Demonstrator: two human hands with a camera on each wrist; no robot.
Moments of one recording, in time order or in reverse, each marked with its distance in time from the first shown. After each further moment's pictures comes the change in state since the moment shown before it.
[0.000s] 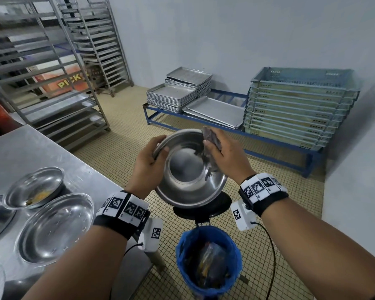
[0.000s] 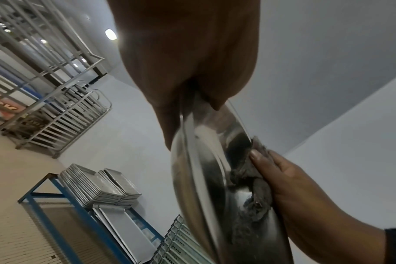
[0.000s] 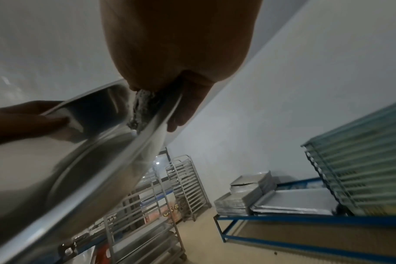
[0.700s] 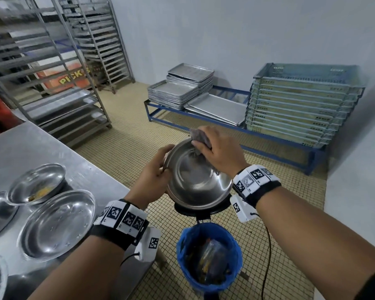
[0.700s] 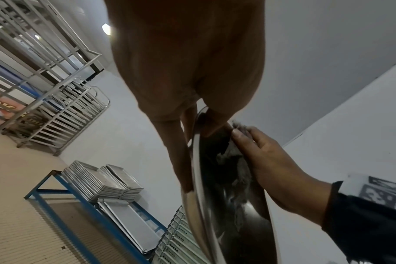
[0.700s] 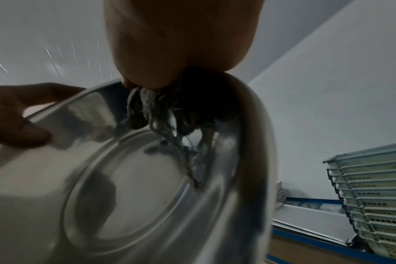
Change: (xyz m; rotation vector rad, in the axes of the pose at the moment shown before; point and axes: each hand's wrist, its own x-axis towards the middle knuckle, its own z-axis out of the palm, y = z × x) left_hand -0.030 0.005 -0.003 -0.040 -0.278 -0.219; right_hand 0.011 -0.008 0.010 -0.218 -0.058 -0.104
